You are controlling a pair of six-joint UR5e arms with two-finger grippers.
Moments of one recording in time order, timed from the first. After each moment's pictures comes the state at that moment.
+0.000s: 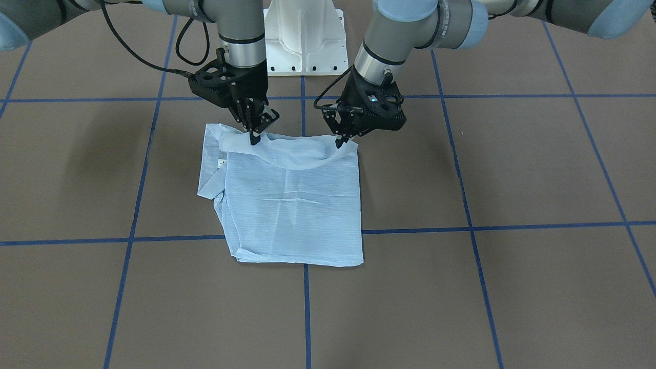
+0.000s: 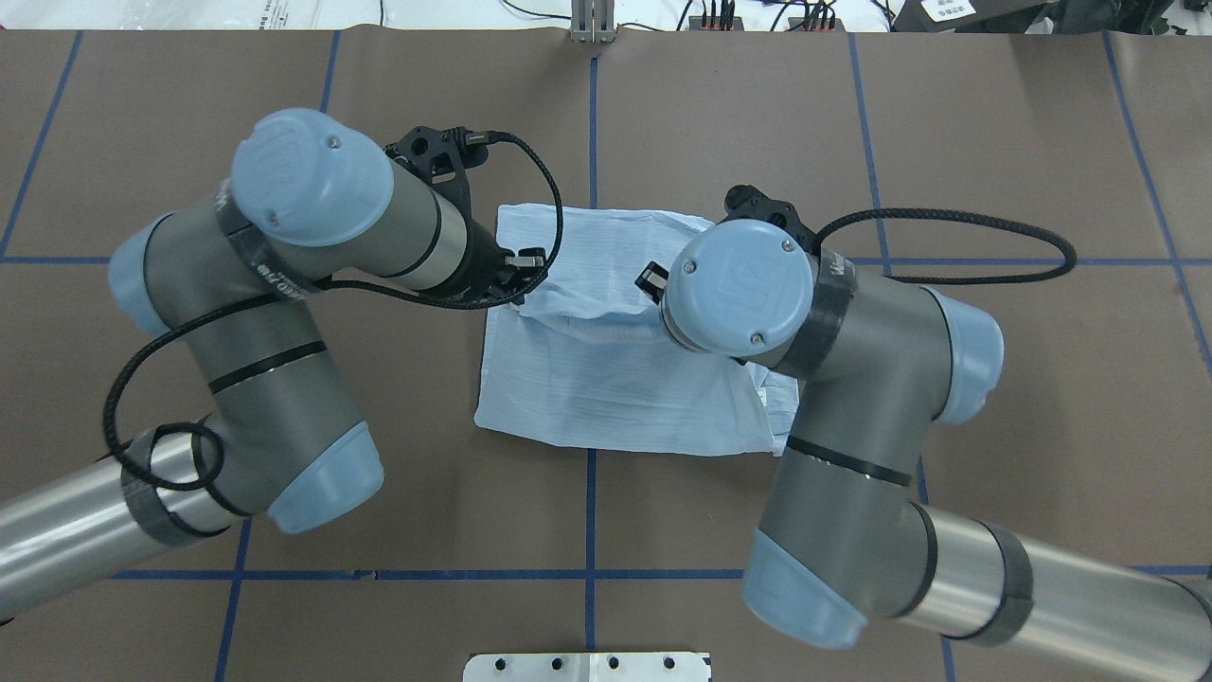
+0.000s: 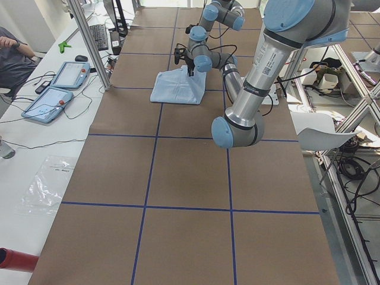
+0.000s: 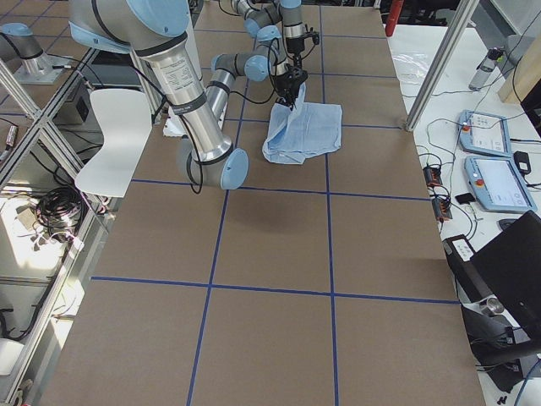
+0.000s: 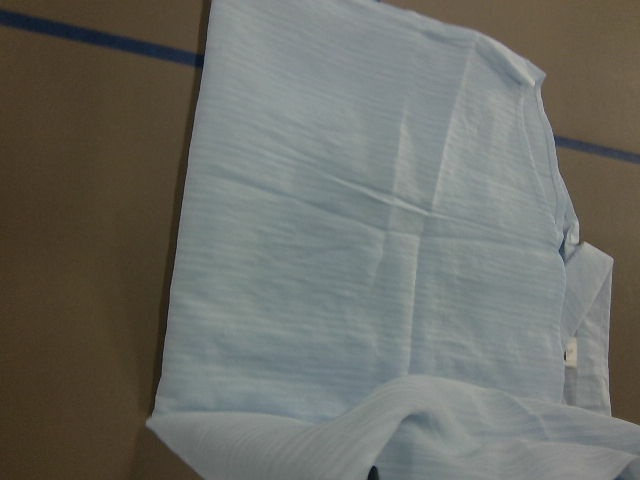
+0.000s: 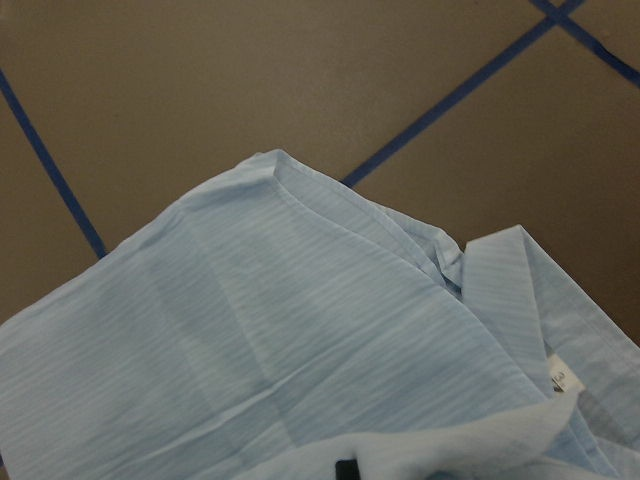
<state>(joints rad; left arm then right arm) -0.63 -2.24 -1.76 -1.76 -1.89 -1.32 0.50 -0.91 1.87 -1.76 1.56 1.89</state>
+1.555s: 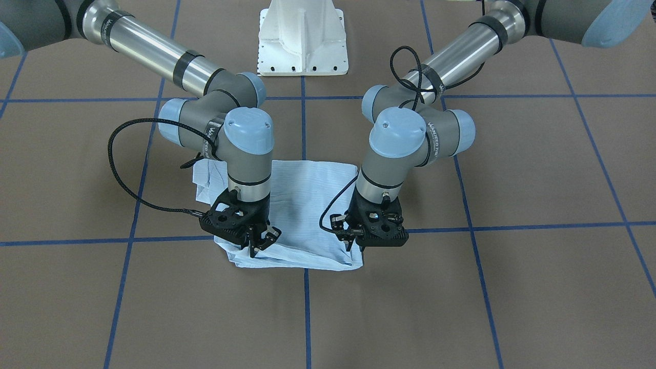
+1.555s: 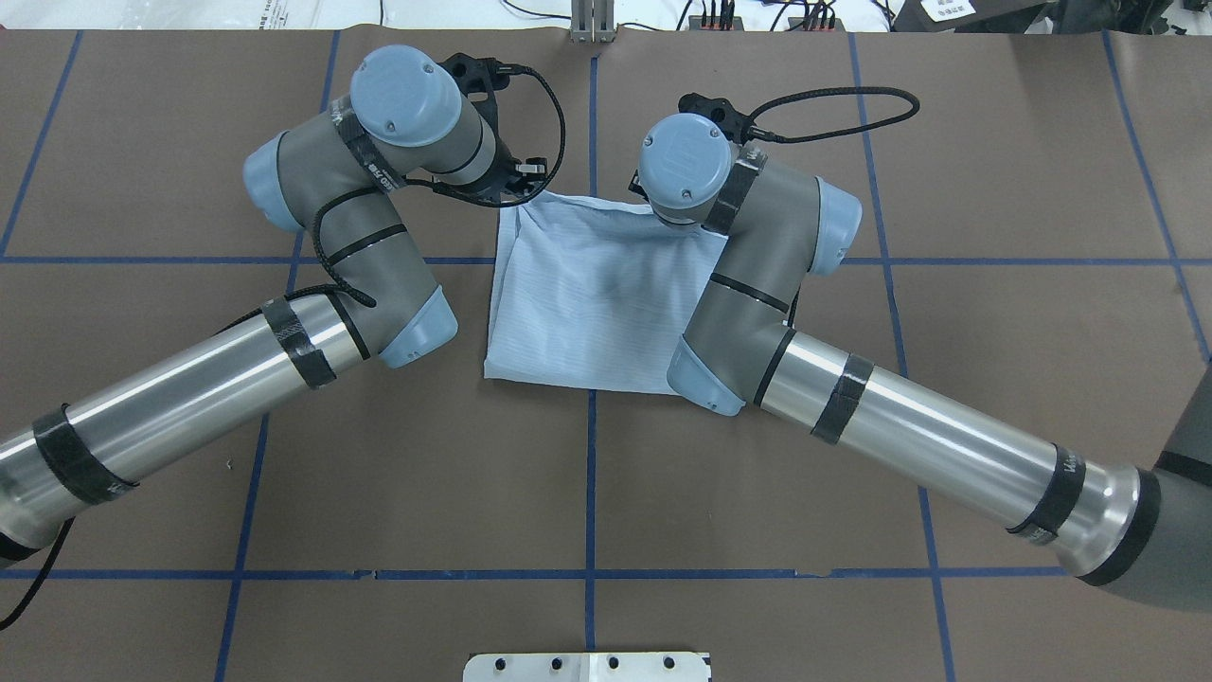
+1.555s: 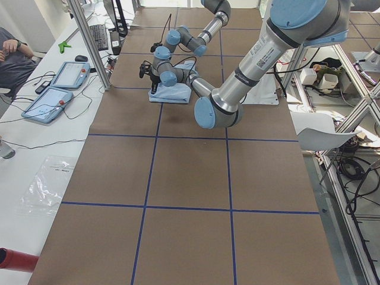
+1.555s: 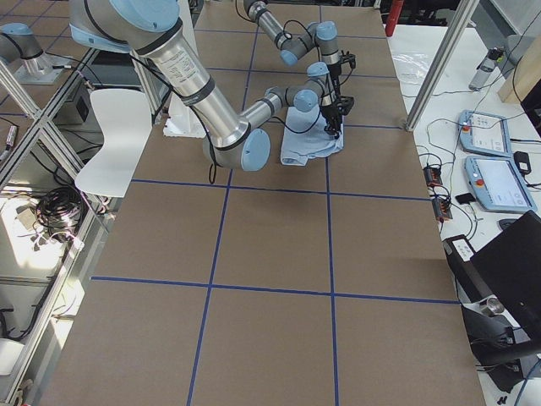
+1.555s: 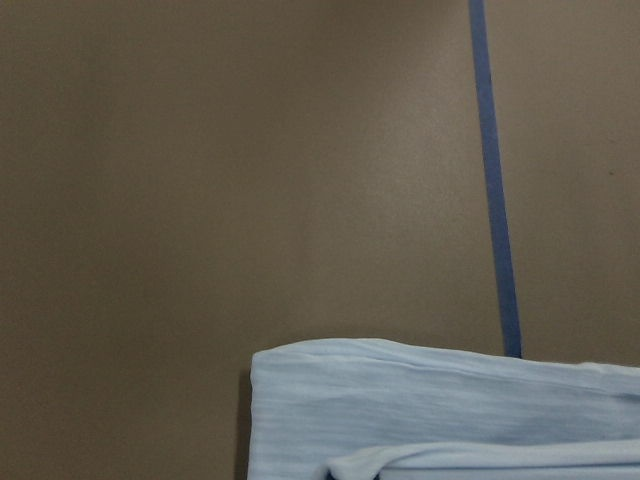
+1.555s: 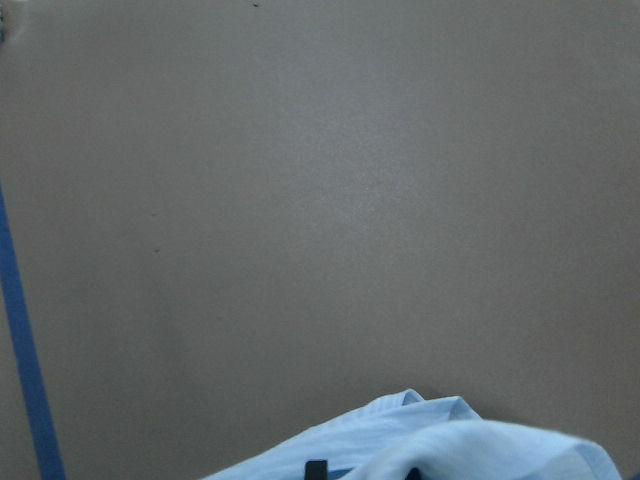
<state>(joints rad) -0.73 -2.42 -1.21 -2.06 -1.85 -1.15 0.65 -0.72 1.24 -1.34 1.59 1.55</state>
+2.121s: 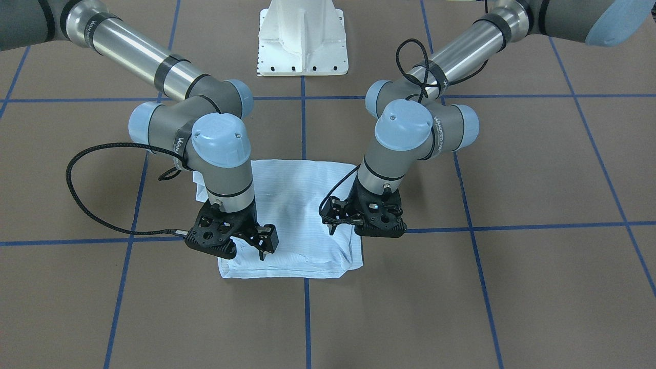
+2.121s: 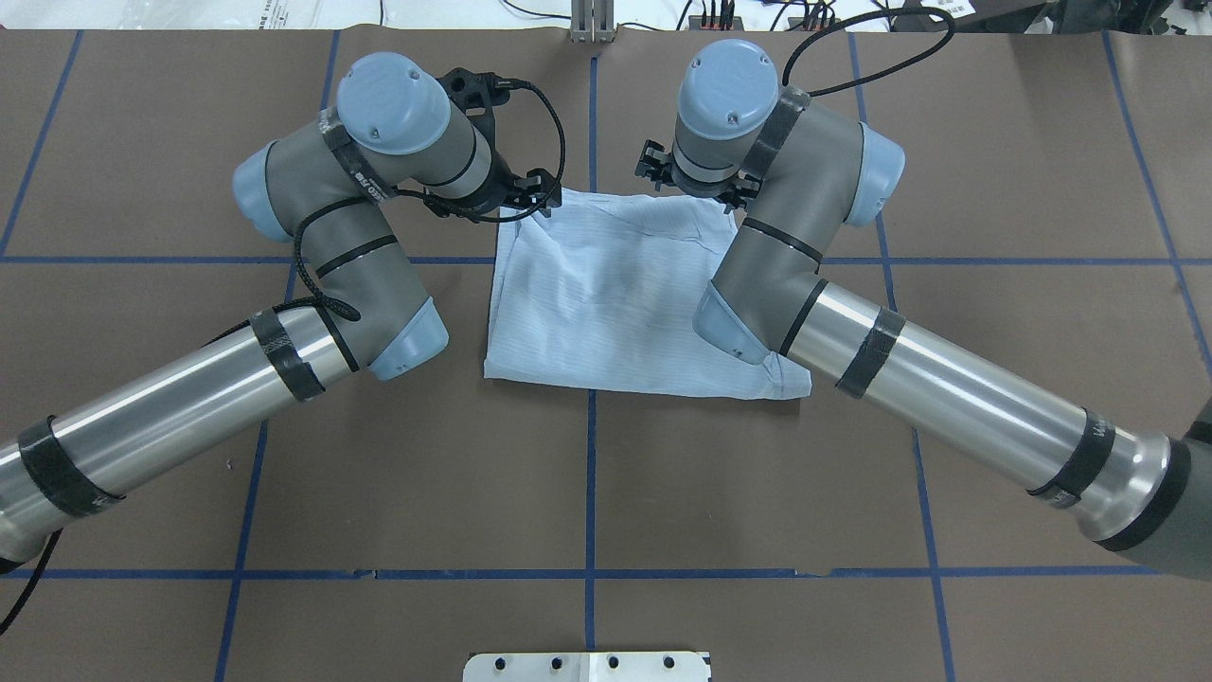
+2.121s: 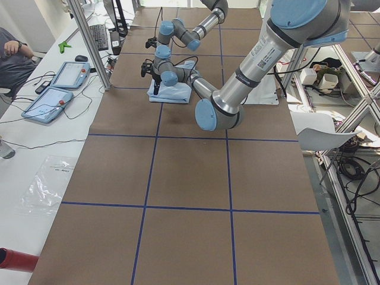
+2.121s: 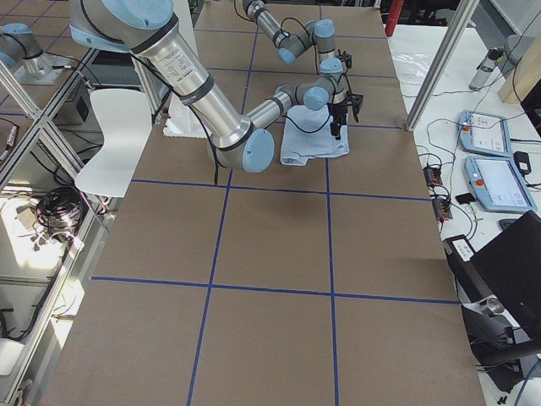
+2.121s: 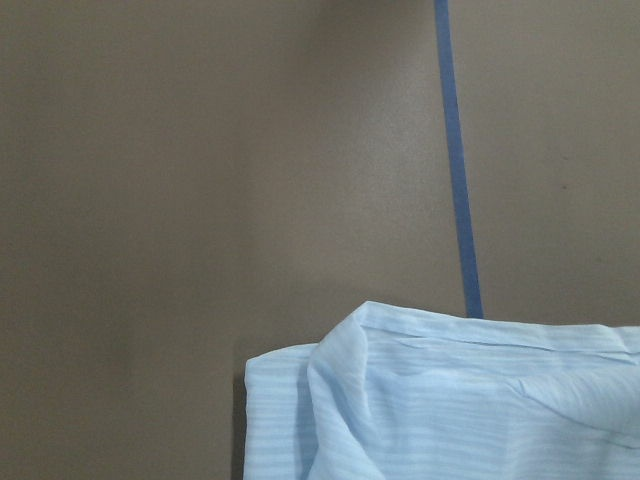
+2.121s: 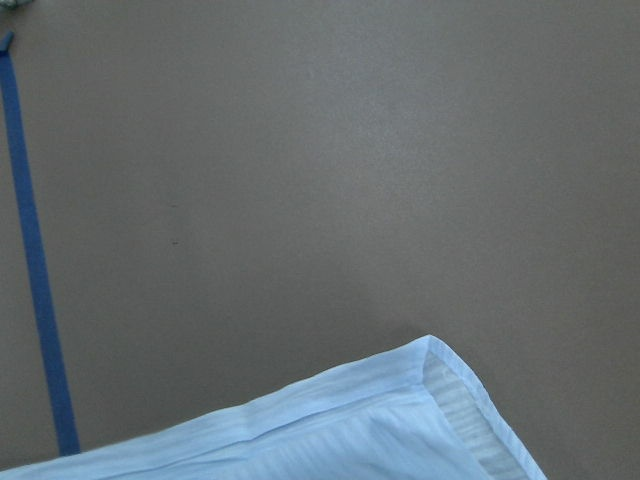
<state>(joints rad) -0.71 -2.39 -1.25 -2.06 -1.90 -1.14 0.72 -0.74 1.25 -1.34 1.77 1.39</state>
